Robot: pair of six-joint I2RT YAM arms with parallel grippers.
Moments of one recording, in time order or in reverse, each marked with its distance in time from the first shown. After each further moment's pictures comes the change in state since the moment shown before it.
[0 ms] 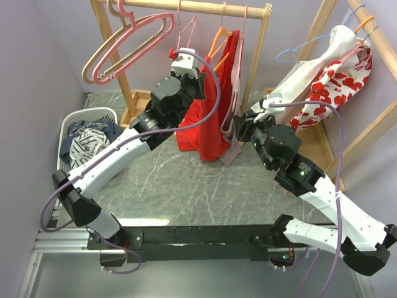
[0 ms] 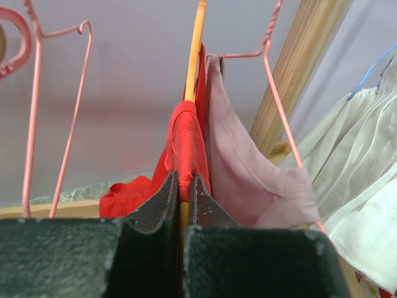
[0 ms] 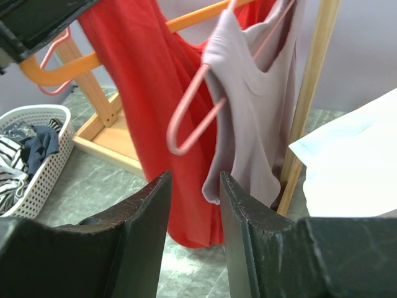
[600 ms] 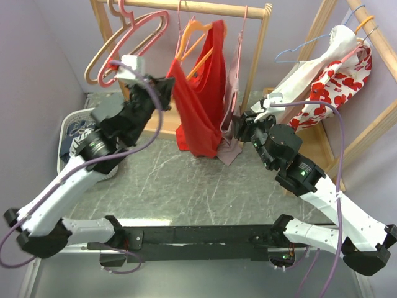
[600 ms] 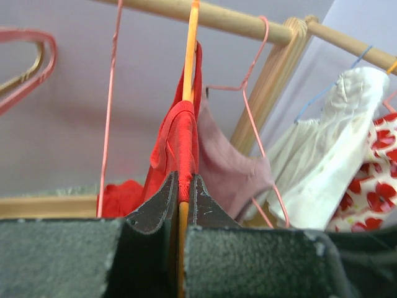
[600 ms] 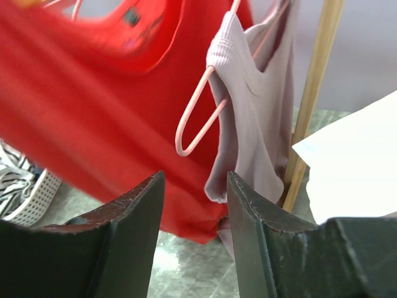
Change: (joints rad) left arm 0.002 -0.350 -0.135 -0.103 0.031 -0.088; right arm 0.000 -0.003 0.005 -0.003 -0.007 0.011
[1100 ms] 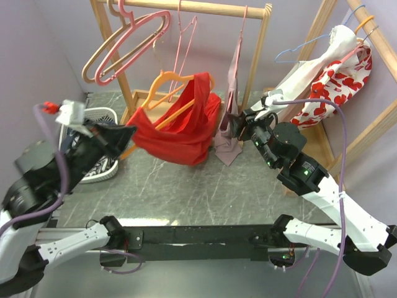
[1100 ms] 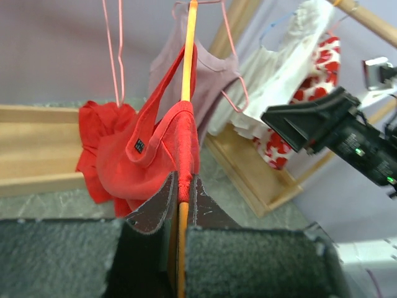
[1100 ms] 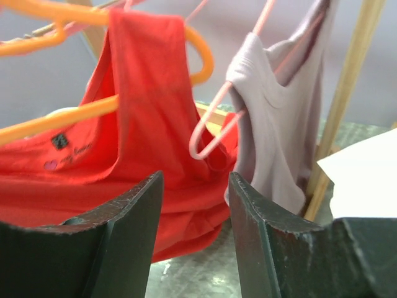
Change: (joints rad) left arm 0.000 -0.443 -0.103 -0.533 0.139 -0.203; right arm 0.000 0.005 0.041 0.000 -0.090 0.012
